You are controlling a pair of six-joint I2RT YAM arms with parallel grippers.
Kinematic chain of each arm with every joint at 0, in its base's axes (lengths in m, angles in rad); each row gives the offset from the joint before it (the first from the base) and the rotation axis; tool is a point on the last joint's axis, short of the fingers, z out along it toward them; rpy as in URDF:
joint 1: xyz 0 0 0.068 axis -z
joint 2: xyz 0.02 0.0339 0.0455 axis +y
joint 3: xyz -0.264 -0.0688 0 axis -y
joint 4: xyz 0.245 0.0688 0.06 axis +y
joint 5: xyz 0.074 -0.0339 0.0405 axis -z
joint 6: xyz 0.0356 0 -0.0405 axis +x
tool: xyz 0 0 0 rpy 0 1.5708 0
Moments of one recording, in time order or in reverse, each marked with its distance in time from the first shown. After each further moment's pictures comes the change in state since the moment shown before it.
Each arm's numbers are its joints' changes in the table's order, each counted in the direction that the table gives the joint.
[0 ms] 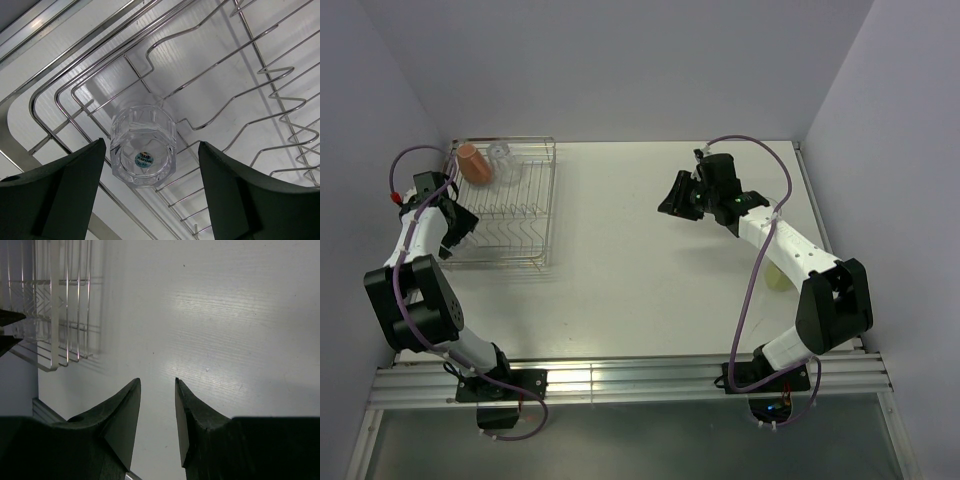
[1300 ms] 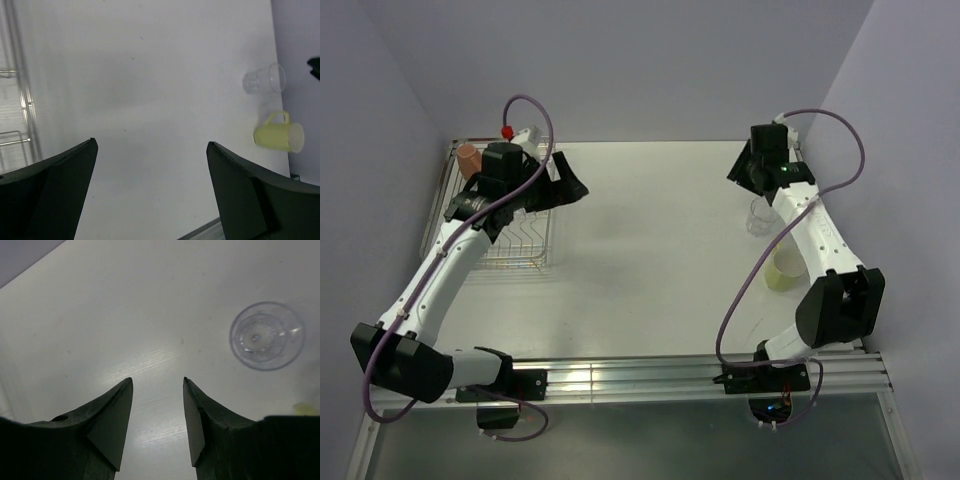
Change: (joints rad) left arm 0.628 -0.280 0.180 -0.048 0.407 0.119; right arm 0.232 -0.009 0.228 0.312 0.457 -0.045
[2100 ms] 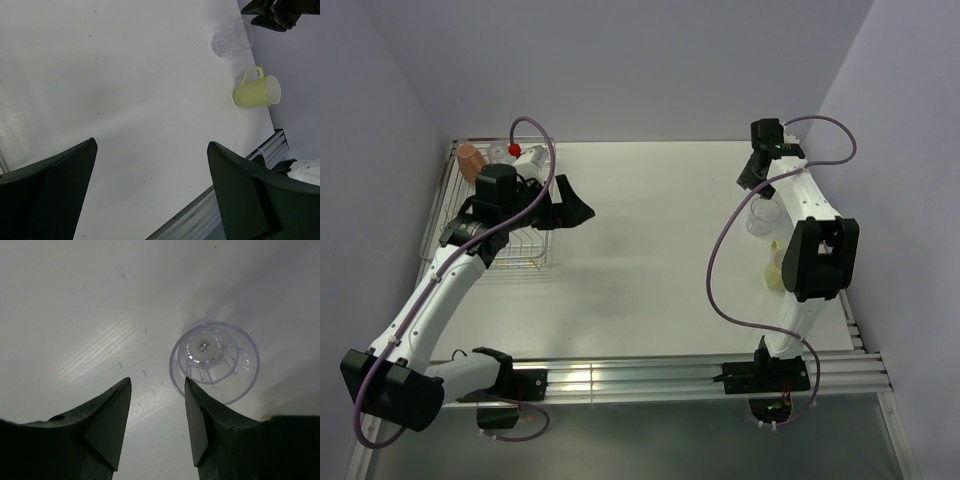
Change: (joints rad) left arm 0.021 -0.150 -0.208 -0.113 0.232 0.068; right arm 0.132 0.345 0.230 0.175 0.105 0.000
